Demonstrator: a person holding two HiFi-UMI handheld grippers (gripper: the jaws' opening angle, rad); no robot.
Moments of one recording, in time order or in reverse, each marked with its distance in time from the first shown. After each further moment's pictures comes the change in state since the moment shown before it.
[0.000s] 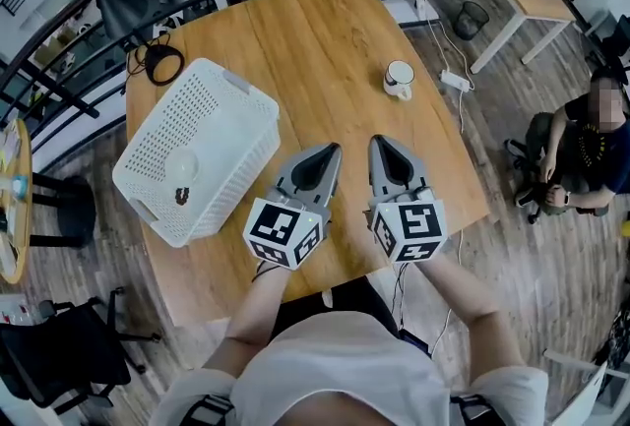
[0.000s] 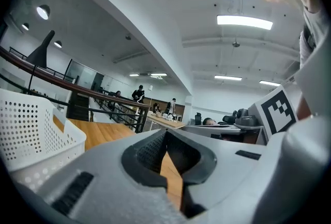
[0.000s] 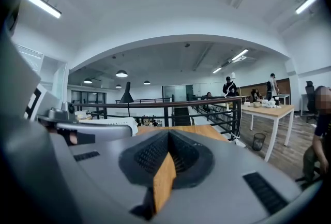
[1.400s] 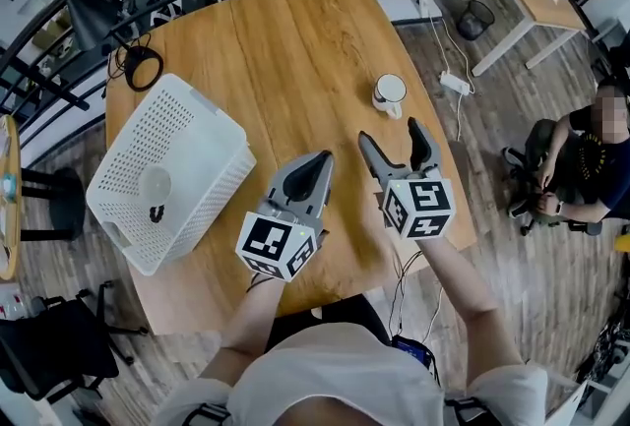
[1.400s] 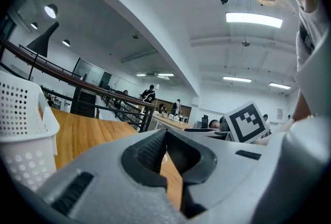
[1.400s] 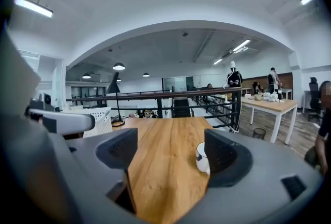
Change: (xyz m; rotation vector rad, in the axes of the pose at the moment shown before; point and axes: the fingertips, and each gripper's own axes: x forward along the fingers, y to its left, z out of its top) left arm 0.070 0.015 -0.014 -0.049 -0.013 0.069; right arm 0.075 -0.112 -0.026 0.006 0.095 0.015
